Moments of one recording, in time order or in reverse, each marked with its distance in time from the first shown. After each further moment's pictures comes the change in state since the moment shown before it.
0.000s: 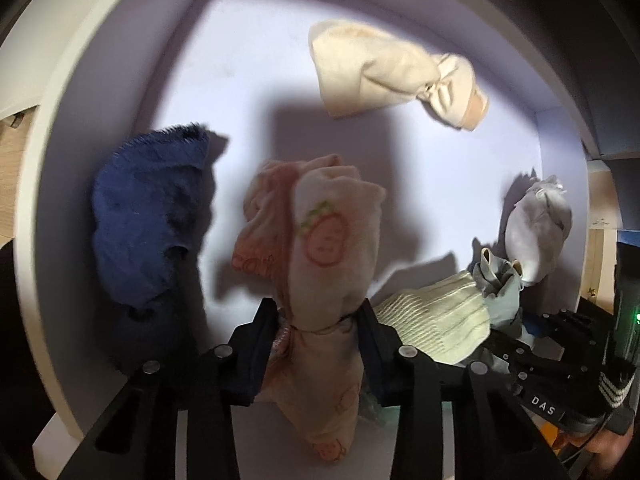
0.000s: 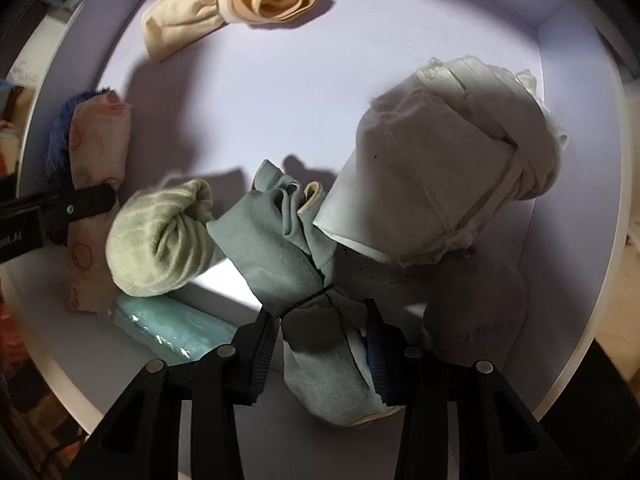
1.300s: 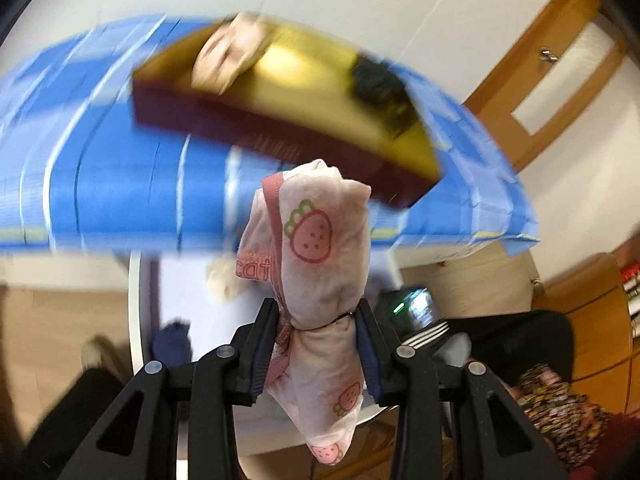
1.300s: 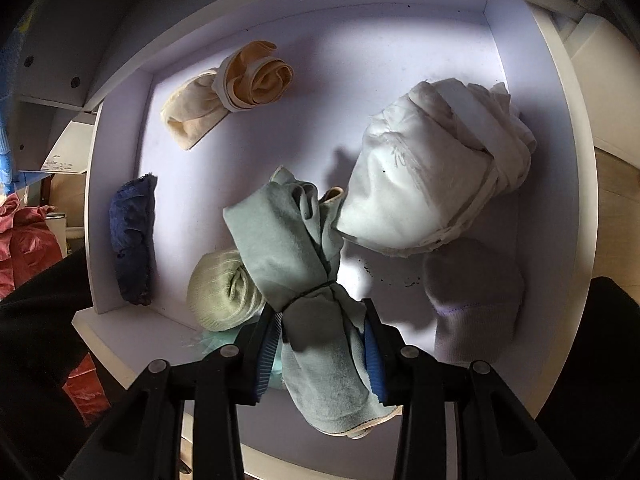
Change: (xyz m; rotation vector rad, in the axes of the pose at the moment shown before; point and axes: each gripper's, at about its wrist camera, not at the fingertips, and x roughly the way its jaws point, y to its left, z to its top) left arm -0.247 -0.064 -0.049 0.338 -0.454 -0.220; right arm -0.060 -0.041 -0.007 0.202 -0.108 0.214
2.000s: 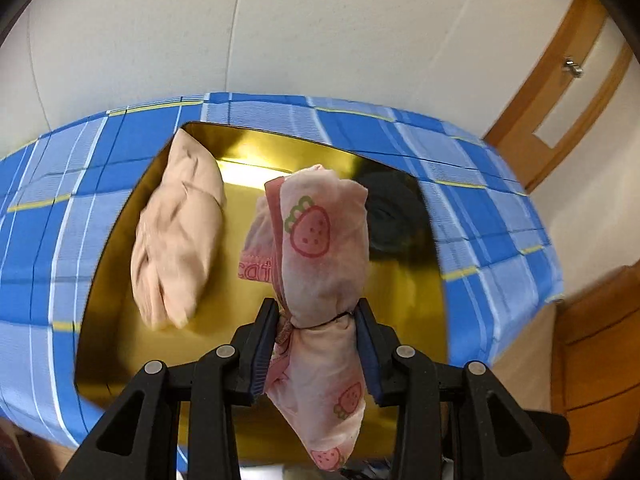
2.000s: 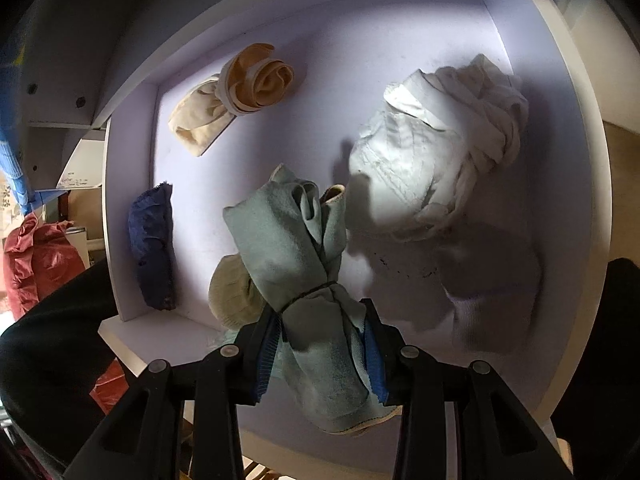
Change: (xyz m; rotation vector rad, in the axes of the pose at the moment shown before) left arm 0.054 -0.021 0.212 0.059 0.012 0.115; right arm -0.004 -0.015 0.001 0.074 0.029 0.096
